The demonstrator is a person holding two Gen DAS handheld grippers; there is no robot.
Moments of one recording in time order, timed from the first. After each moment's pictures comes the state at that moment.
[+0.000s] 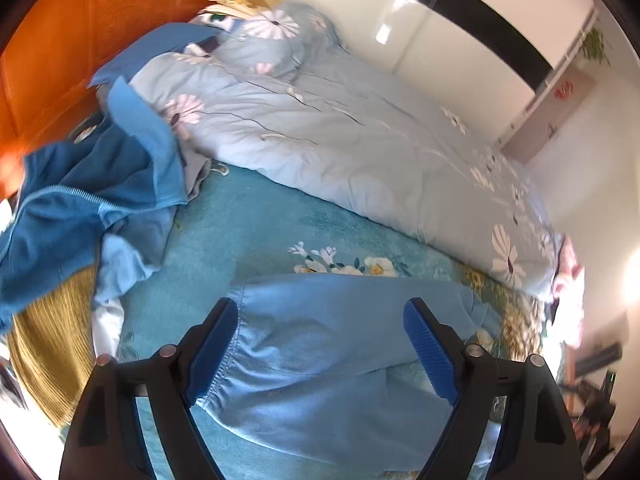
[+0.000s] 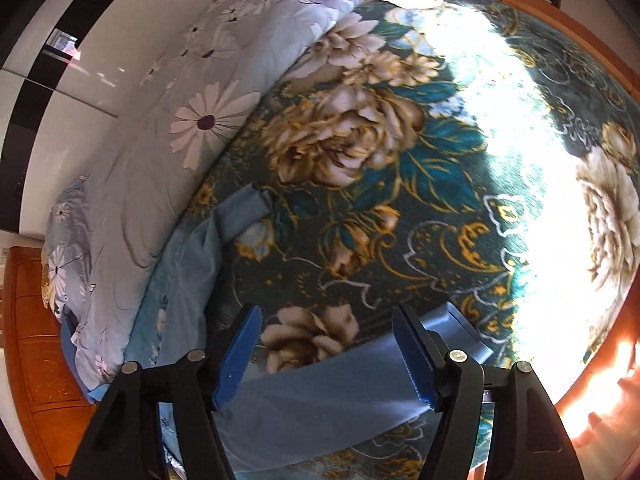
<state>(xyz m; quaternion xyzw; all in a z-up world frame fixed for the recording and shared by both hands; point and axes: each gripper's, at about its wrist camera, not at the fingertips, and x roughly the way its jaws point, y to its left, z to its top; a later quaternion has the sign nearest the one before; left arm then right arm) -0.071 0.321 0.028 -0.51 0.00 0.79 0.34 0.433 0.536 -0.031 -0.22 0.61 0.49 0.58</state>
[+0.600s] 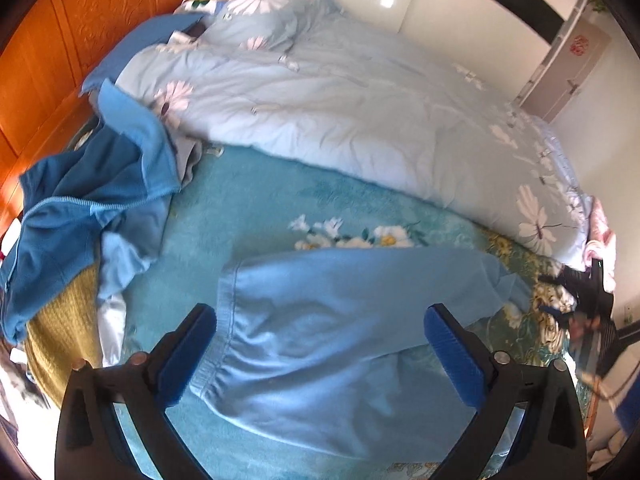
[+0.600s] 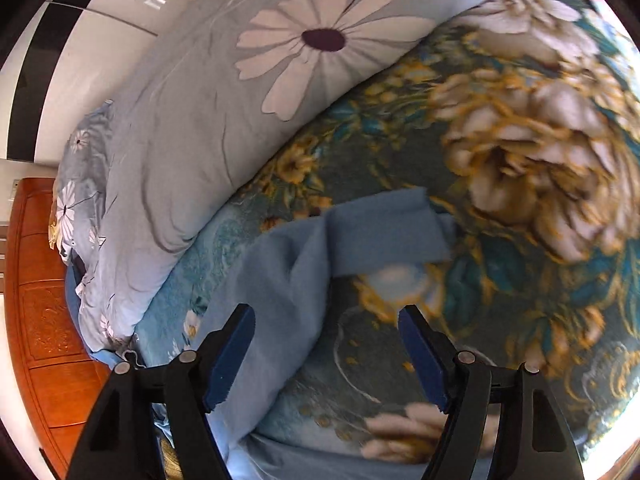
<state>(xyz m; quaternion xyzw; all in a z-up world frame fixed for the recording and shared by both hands) -0.060 0.372 0.005 -0.55 0.07 0.78 0.30 0.290 0.711 -0.139 -0.31 0.63 0.55 0.45</state>
